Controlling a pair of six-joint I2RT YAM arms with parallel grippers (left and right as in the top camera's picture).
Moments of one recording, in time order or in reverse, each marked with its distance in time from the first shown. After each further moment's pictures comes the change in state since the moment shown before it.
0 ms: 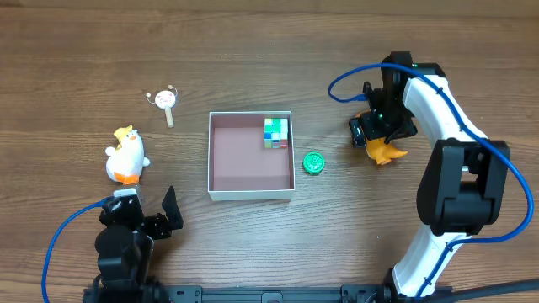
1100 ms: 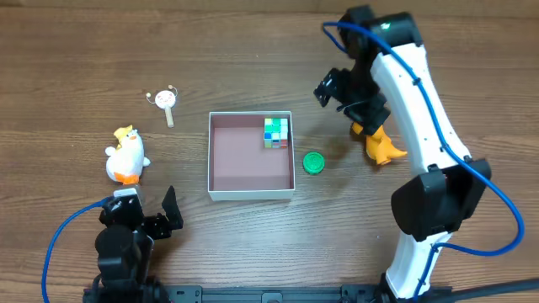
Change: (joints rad) left arm 0.000 0.001 0.000 0.000 0.000 0.002; right arm 0.268 0.007 0.509 -0.502 -0.013 1.236
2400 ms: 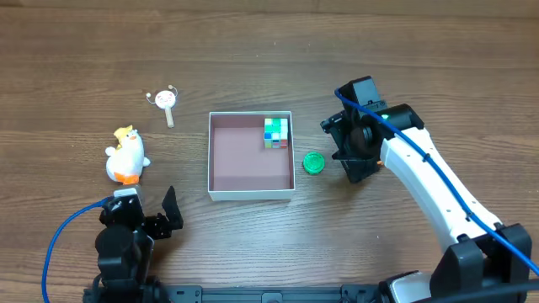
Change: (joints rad) left arm 0.000 0.002 0.000 0.000 0.000 0.000; right arm 0.038 -0.455 -0.835 0.668 0.026 0.387
